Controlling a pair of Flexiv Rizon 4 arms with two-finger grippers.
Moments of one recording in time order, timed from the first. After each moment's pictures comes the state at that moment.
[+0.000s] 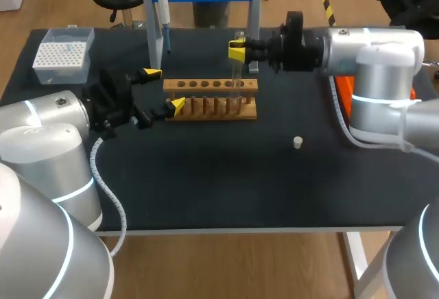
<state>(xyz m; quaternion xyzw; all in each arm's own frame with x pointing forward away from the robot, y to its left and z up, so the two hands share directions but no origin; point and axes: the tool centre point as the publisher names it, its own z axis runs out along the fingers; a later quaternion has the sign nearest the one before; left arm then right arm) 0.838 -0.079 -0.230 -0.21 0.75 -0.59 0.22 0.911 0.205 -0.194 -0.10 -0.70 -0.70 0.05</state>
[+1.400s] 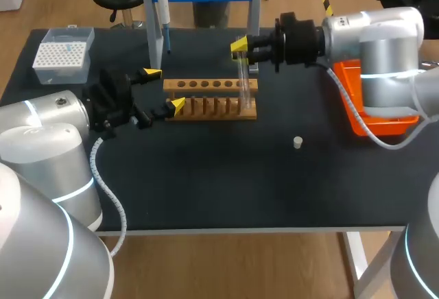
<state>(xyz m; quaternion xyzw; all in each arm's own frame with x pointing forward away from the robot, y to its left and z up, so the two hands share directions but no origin) 0.838 -0.079 -0.230 -0.21 0.75 -0.59 0.22 0.907 0.198 -0.199 -0.51 -0.53 -0.46 0.49</state>
